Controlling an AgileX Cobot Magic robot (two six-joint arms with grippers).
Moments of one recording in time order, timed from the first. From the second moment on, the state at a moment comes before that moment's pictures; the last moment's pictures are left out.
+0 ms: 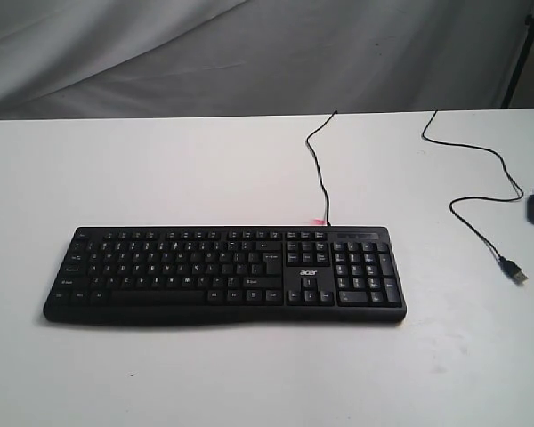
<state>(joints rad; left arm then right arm) 0.13 0.00 -0.01 0.03 0.19 0.09 0.30 0.45 -0.42 0.15 0.24 -0.52</state>
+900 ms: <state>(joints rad) 0.13 0.00 -0.01 0.03 0.19 0.09 0.06 0.11 -0.31 0.15 0.34 -0.52</state>
